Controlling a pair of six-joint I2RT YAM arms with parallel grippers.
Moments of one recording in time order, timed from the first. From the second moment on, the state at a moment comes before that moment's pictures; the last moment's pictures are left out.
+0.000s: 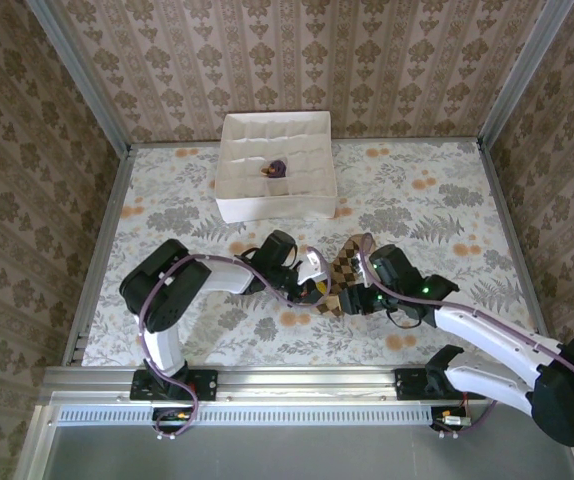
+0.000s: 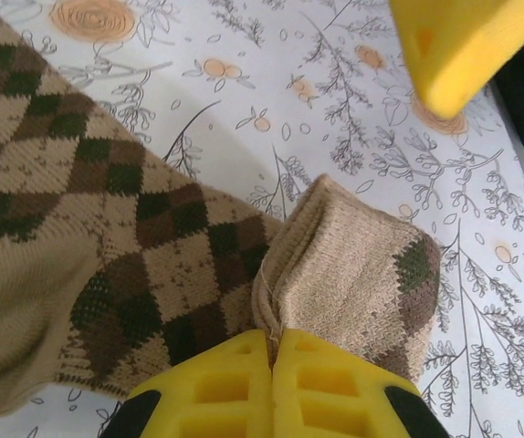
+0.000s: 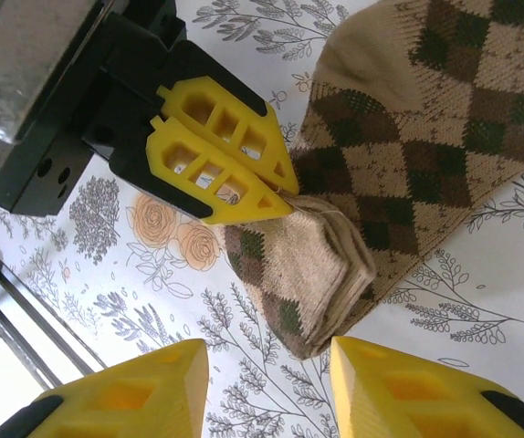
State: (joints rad) left arm -0.82 1.83 0.79 0.22 0.77 0.31; right arm 0.62 1.02 0.56 -0.46 -0.29 0.45
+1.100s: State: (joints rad) left arm -0.85 1.51 0.59 0.27 0.51 0.71; right arm 0.63 1.56 0.72 -0.38 -0.33 0.63
